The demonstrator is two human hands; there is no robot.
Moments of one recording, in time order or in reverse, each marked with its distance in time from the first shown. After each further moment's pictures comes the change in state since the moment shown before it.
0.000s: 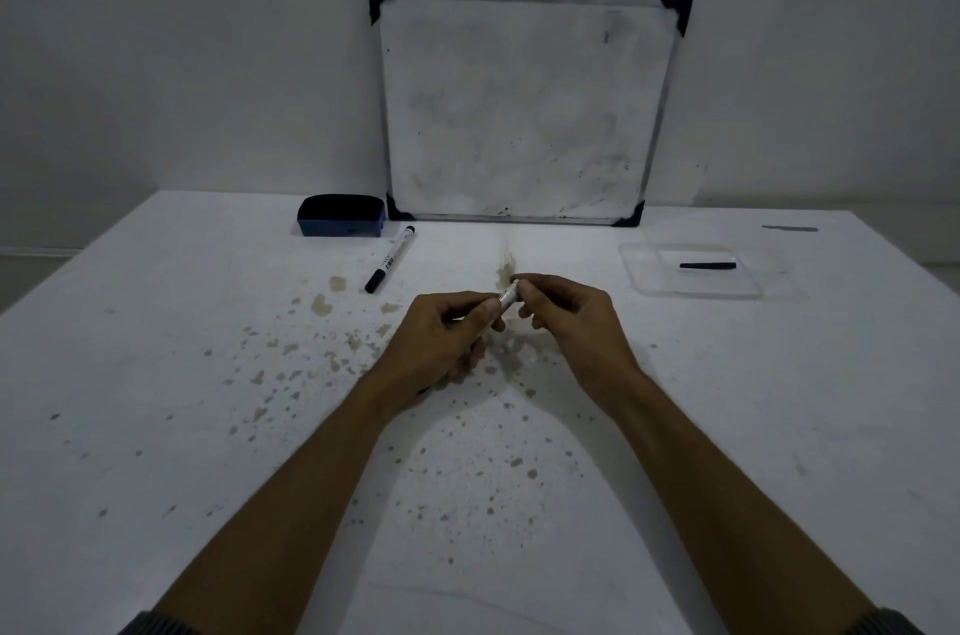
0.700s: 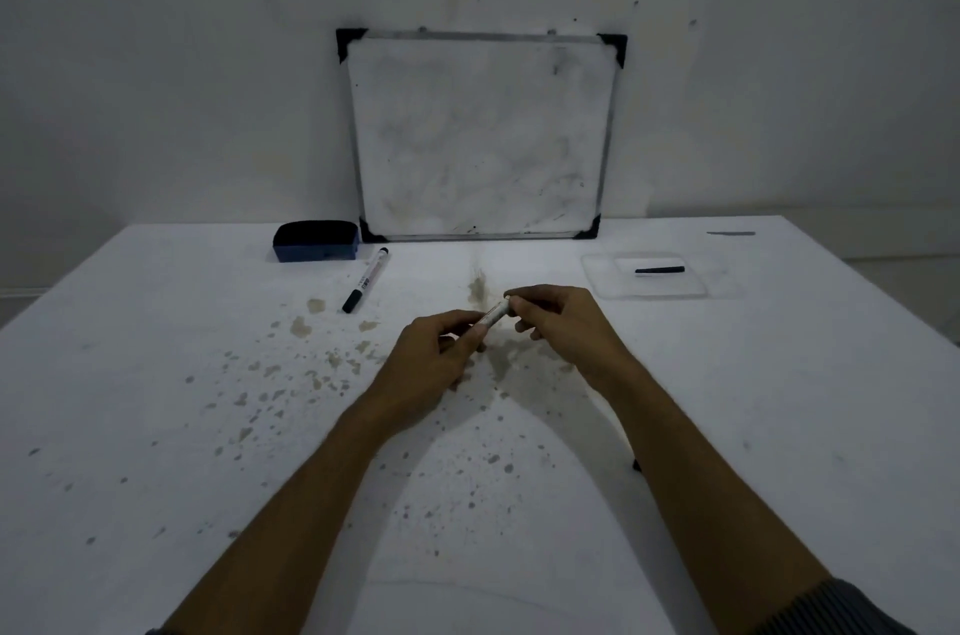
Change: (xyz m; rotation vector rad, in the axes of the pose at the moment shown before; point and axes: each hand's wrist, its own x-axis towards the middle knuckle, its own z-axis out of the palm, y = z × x) left_hand -0.008 0.001 0.017 0.064 -0.009 0.015; right_hand 0.001 -0.016 -0.027 -0.218 -0.021 0.117
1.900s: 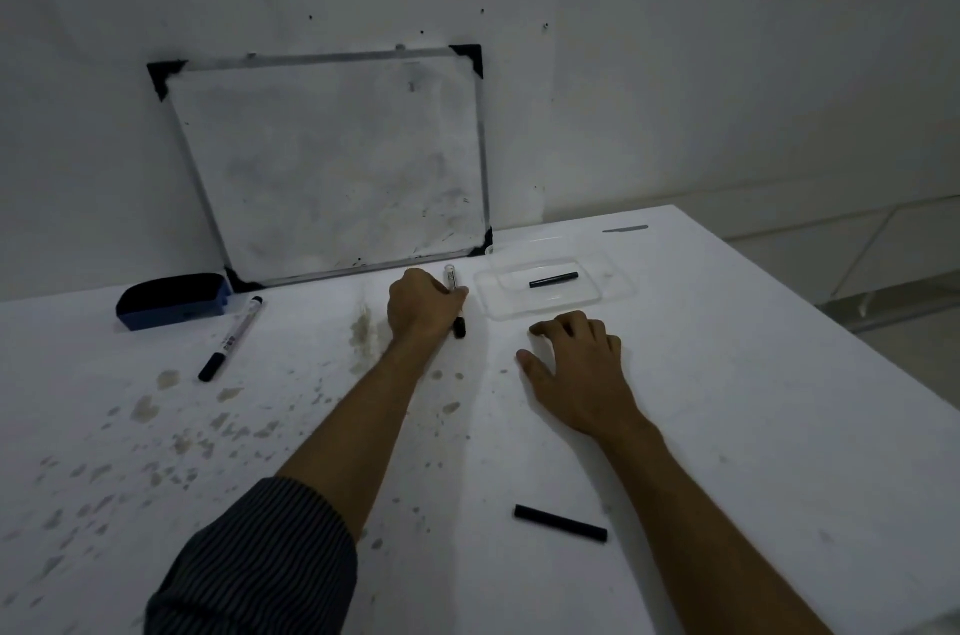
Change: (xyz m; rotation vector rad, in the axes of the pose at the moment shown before) left_hand 0.167 0.022 0.131 0.480 0.280 -0.243; right_hand -0.017 0.094 -0.116 -0.890 0.325 -0.090
